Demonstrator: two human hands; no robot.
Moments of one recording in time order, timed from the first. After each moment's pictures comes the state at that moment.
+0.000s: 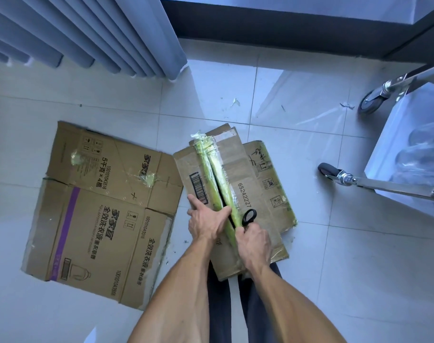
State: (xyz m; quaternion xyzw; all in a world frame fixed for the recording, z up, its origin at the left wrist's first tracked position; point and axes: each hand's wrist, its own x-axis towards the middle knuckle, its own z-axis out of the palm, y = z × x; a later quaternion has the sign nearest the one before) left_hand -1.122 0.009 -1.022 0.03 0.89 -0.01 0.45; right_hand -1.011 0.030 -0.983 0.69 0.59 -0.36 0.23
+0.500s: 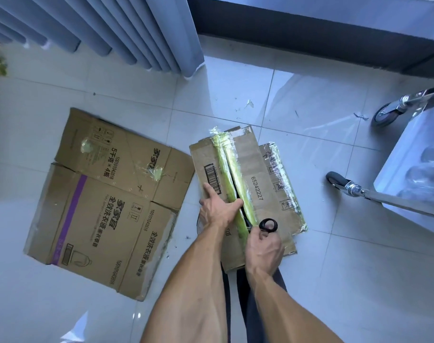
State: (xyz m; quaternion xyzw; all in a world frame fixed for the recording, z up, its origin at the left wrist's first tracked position) left_hand -1.134 0.028 -1.031 0.03 0.88 0.01 0.47; right_hand -1.023 0.023 -0.967 0.81 0.46 -0.36 0.04
